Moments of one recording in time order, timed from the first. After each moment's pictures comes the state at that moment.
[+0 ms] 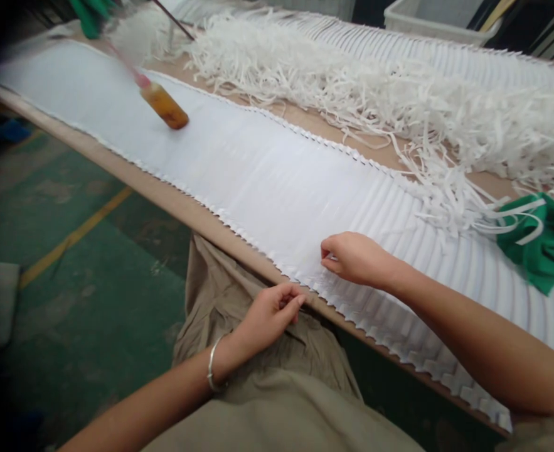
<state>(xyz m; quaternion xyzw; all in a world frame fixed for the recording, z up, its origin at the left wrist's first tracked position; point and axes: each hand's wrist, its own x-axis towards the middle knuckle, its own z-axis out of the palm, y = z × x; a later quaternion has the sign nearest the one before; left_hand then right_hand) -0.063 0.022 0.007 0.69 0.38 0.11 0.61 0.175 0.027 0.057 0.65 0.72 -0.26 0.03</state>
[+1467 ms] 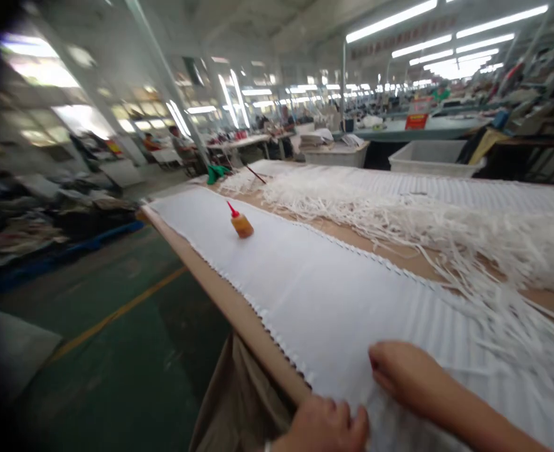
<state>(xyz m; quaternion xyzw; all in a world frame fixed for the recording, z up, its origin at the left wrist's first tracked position) -0.039 0.063 0.006 0.98 0.16 -0.03 0.15 0.184 0.041 0.030 0.68 0.71 -0.22 0.00</state>
